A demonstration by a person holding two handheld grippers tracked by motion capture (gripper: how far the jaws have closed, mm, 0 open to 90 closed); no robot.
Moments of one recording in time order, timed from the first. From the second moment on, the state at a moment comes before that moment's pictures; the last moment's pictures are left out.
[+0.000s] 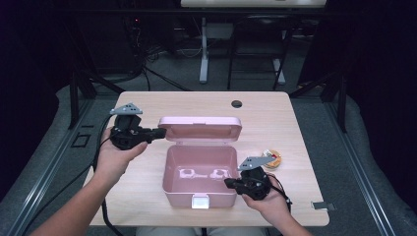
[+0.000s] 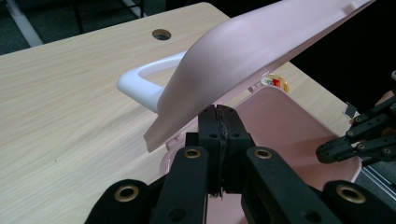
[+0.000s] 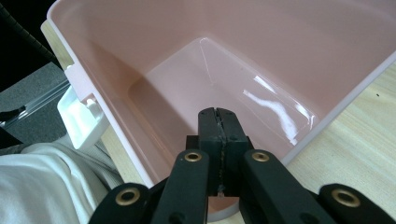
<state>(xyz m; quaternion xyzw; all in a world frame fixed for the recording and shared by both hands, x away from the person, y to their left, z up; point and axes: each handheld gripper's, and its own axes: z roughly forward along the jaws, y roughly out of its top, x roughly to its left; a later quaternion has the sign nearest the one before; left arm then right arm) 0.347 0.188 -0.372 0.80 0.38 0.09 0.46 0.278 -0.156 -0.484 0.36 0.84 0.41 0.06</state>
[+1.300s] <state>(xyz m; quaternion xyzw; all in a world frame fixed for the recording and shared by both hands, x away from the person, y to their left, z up) 0.378 0.180 -0.375 0.77 0.42 0.19 0.44 0.277 -0.158 -0.486 0.36 0.83 0.42 0.06</state>
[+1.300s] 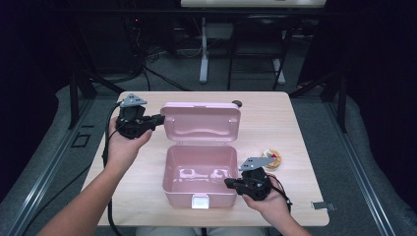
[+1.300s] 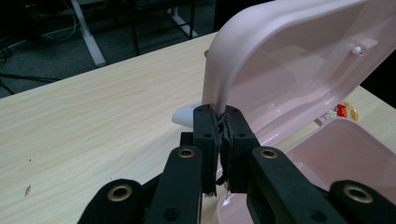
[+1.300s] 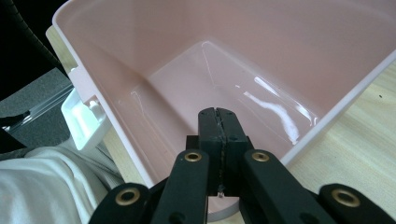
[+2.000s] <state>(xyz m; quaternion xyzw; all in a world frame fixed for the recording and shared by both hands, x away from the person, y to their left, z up) 0.396 0.178 -0.378 0.76 0.44 0.18 0.44 0.278 -0.158 -0.486 0.35 0.84 0.42 0.06</state>
